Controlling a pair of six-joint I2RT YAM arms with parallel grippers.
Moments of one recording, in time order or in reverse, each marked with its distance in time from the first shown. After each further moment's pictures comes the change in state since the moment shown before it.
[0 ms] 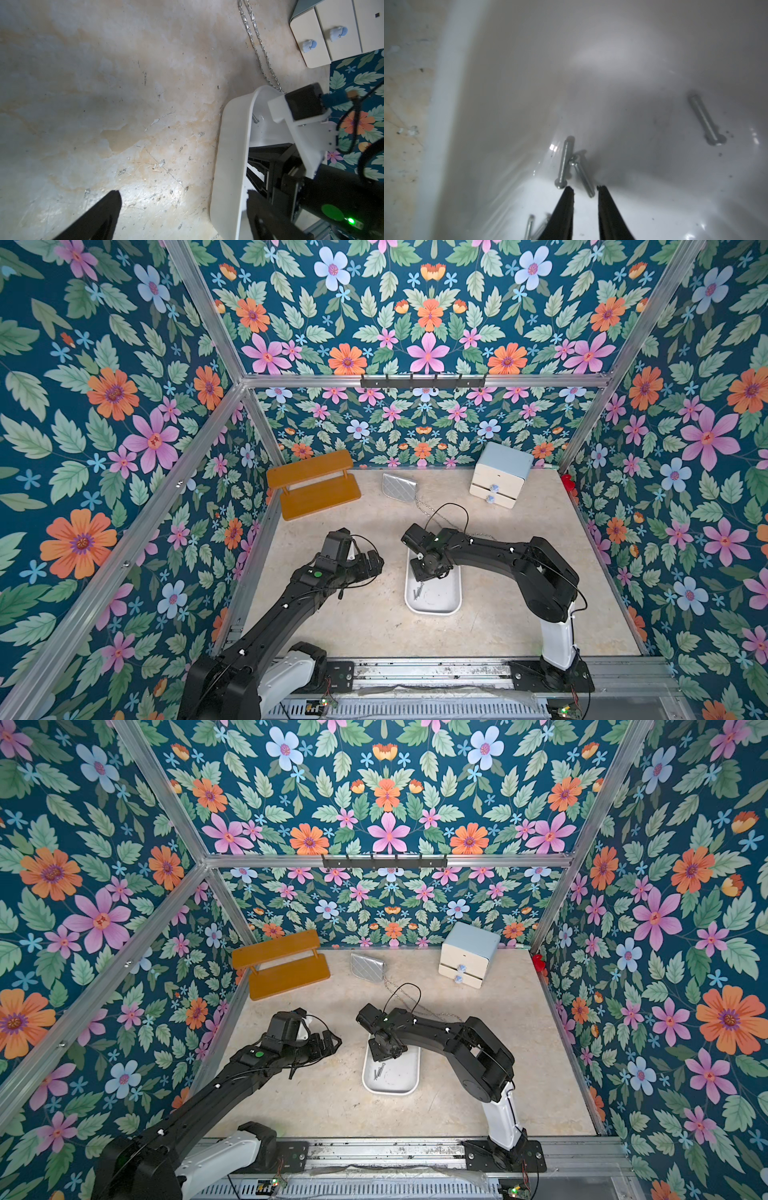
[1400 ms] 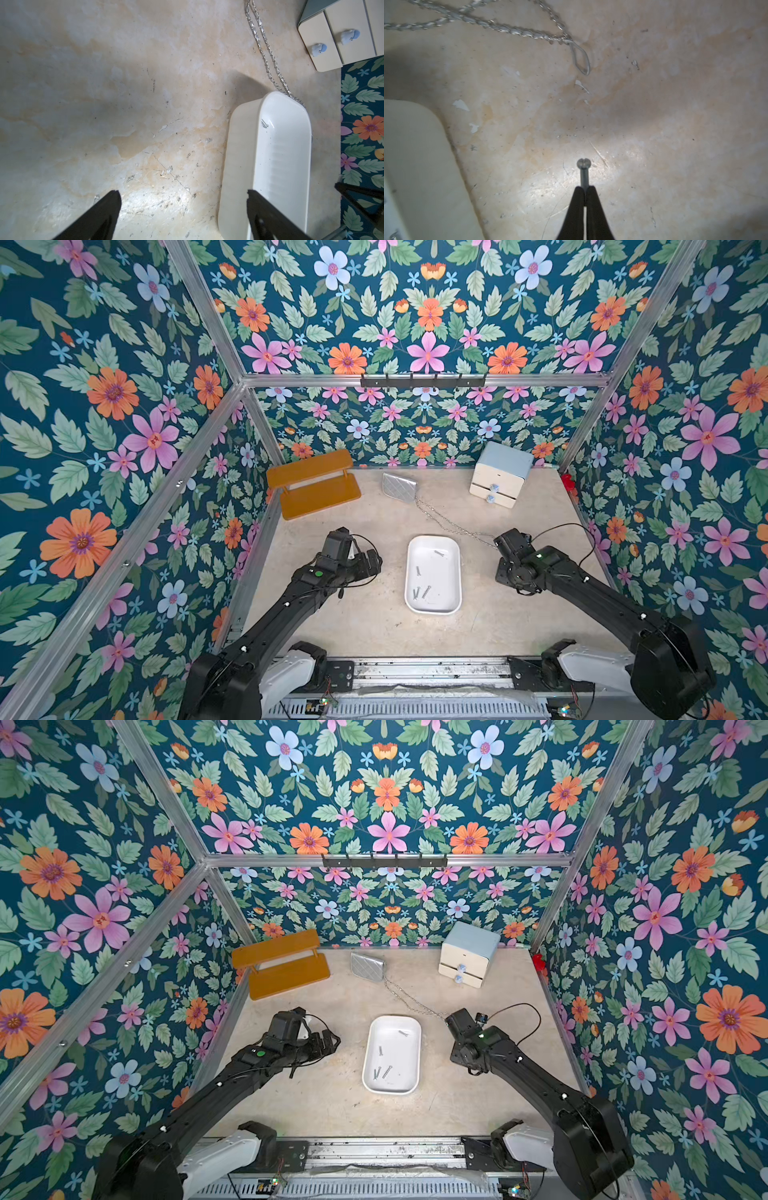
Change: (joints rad) left arm 0.000 0.023 -0.009 0.029 -0.036 0.017; right arm -0.441 -0.770 -0.650 -0.075 0.166 0.292
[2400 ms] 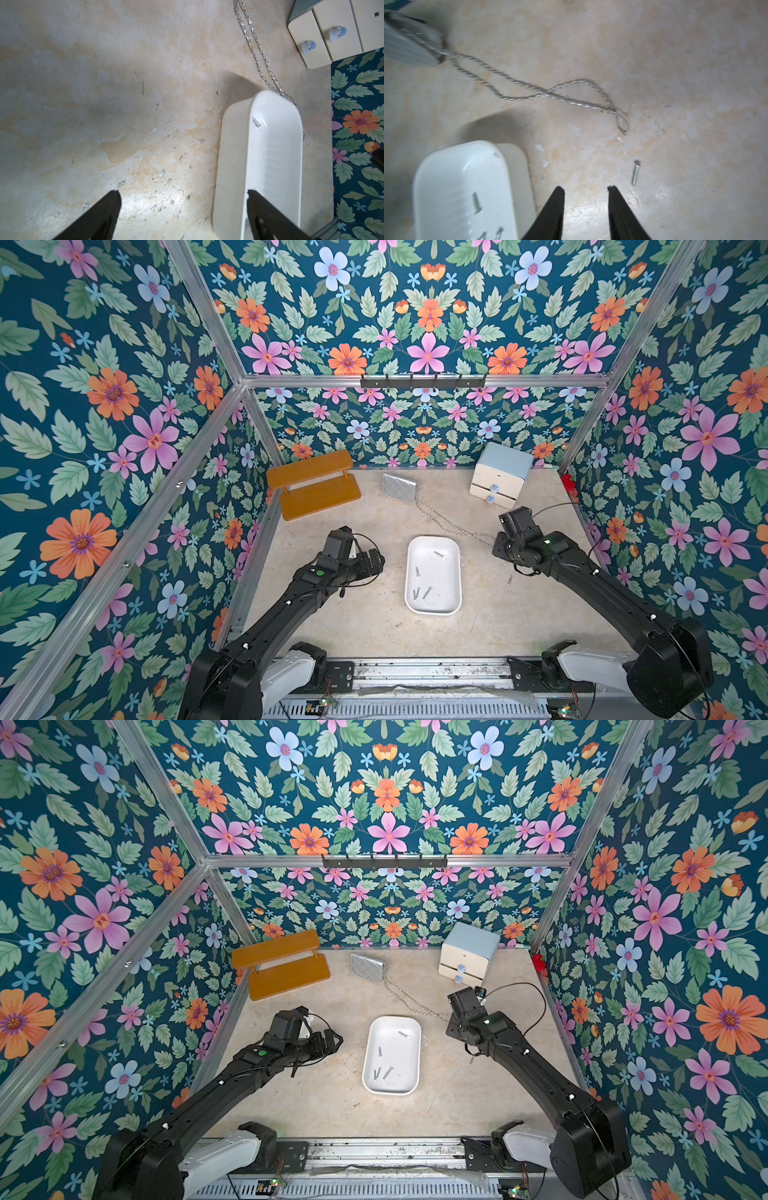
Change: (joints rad) left arm -0.003 0.005 0.005 0.021 0.023 0.011; right arm 0.041 0.035 0.277 0.050 0.016 -0.116
